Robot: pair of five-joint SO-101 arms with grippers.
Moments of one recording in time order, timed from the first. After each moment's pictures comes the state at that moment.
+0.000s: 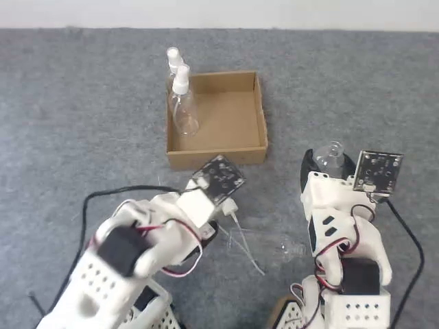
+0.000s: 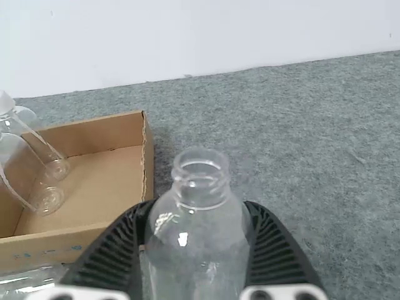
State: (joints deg) left arm 31.1 -64.5 49.2 86.7 -6.2; right arm -3.8 -85.8 68.0 50.5 -8.8
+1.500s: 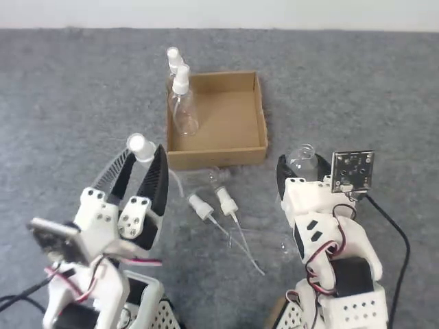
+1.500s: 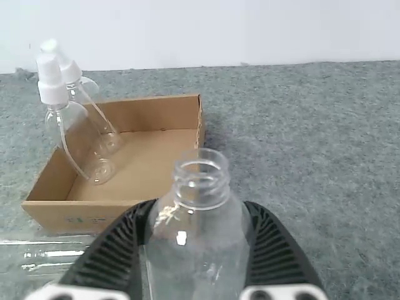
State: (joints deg) left arm 9.9 -103.4 62.5 53.8 13.0; right arm -13.8 -85.8 68.8 50.5 -8.8
